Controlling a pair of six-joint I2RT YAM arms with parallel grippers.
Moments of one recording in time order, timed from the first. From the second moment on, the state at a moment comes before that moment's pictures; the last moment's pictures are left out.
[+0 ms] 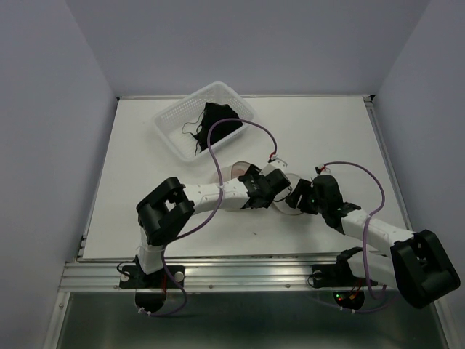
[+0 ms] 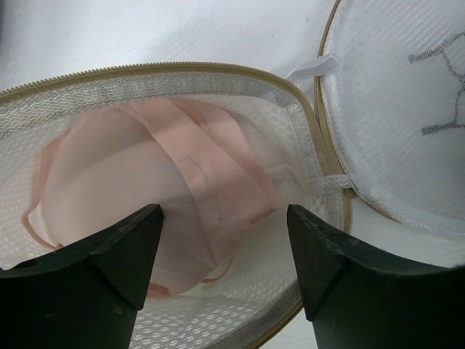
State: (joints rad) left arm -1.09 1.89 1.31 -0.44 -0.59 -0.33; right arm 0.39 1.13 0.35 0.06 -0.01 0.66
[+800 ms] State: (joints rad) left arm -1.06 1.90 1.30 -0.44 -0.61 -0.35; right arm 0.38 1.11 0.33 0.07 -0.03 0.66
